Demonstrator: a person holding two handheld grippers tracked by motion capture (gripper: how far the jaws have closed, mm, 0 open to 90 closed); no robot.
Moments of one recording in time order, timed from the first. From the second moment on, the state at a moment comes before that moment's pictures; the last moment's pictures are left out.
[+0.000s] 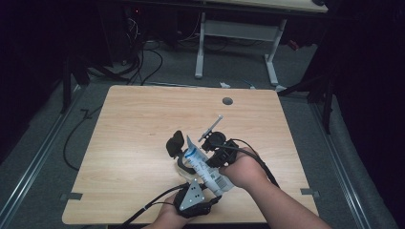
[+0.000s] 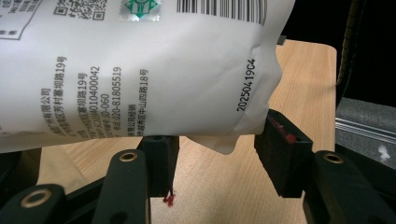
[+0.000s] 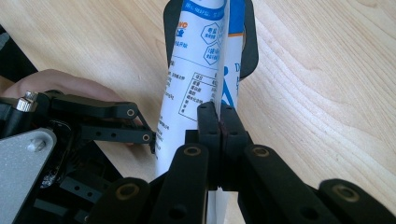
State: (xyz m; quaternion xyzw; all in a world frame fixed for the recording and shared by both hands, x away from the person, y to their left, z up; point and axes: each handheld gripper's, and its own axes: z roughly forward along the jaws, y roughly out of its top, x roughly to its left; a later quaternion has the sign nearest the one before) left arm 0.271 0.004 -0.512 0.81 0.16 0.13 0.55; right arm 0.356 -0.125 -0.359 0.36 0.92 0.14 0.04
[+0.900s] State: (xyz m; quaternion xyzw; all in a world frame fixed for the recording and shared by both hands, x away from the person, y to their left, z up) left arm 0.272 0.005 -0.506 0.80 0.16 0.13 0.56; right arm 0.357 -0.118 -0.354 0.35 0.93 0.13 0.05
